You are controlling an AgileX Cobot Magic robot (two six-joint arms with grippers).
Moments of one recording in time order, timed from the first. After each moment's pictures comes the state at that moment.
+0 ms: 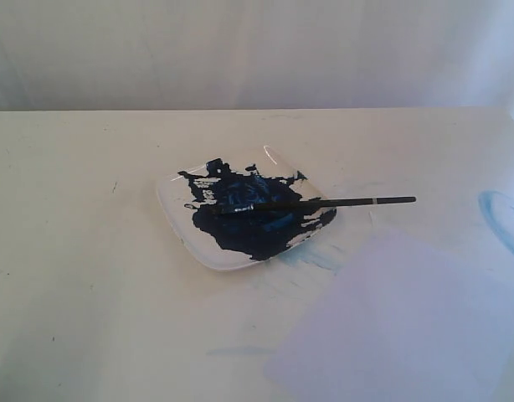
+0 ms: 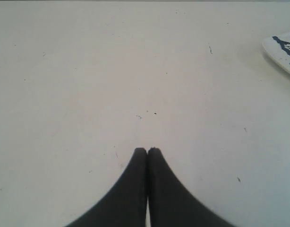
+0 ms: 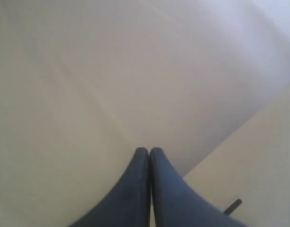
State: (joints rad) left arm 0.06 0.00 0.02 -0.10 0.40 0.10; right arm 0.13 0.05 0.00 0.00 -0.18 0.80
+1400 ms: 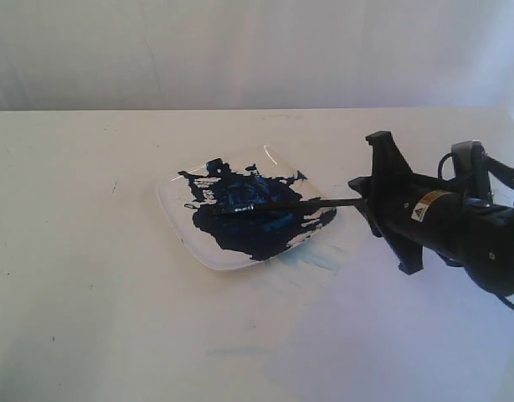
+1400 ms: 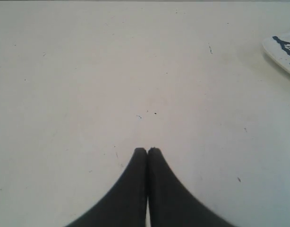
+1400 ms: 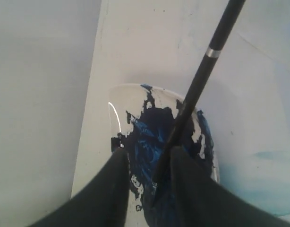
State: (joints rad) left arm 0.06 0.00 0.02 -0.10 0.40 0.10; right arm 0.50 1.67 -0.62 0.02 -0.47 1.41
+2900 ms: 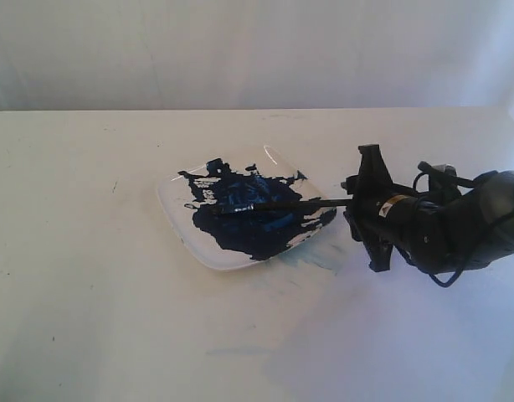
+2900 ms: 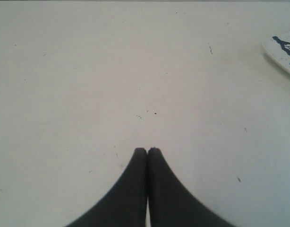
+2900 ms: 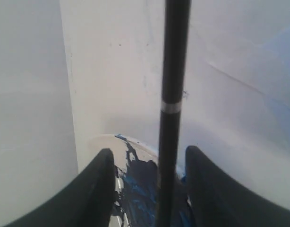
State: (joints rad) left arm 0.06 0.00 0.02 -0.10 0.40 0.10; right arm 0.50 1.94 -0.79 0.19 -0.54 1.47
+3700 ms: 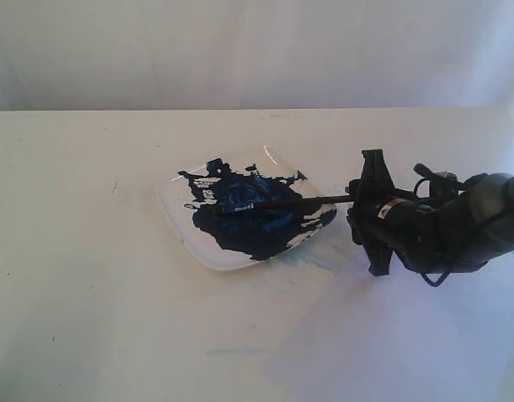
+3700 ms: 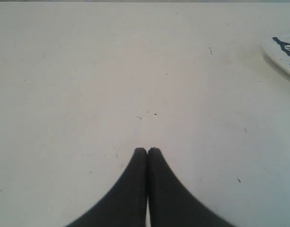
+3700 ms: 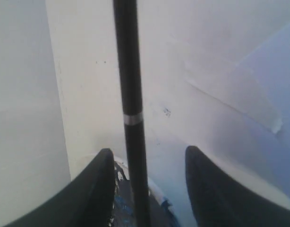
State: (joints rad) left arm 0.06 0.00 0.02 -0.10 0.40 0.10; right arm 0.50 1.99 -0.80 0.26 -0.55 1.45
